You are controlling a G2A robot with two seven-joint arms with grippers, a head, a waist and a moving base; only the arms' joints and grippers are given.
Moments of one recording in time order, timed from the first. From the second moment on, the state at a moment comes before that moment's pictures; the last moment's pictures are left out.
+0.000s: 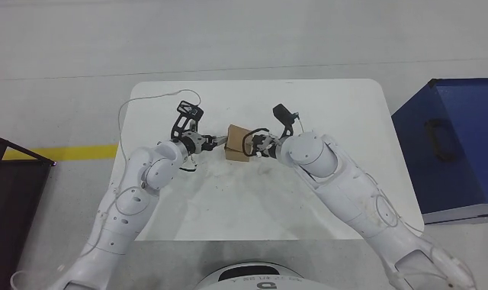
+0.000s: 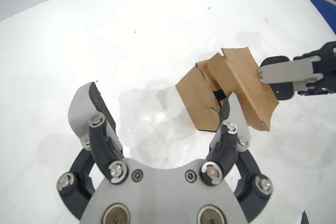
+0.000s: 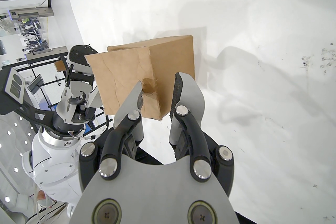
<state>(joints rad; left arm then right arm) 1.28 -1.17 -1.18 -1.57 0.97 -0.22 -0.59 -1.12 -1.21 0.90 -1.65 -0.06 0.75 0.55</state>
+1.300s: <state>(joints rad) 1.30 -1.16 -1.21 -1.58 0.98 -0.19 -0.57 -1.12 -1.21 0.89 -1.65 -0.10 0.78 0.58</state>
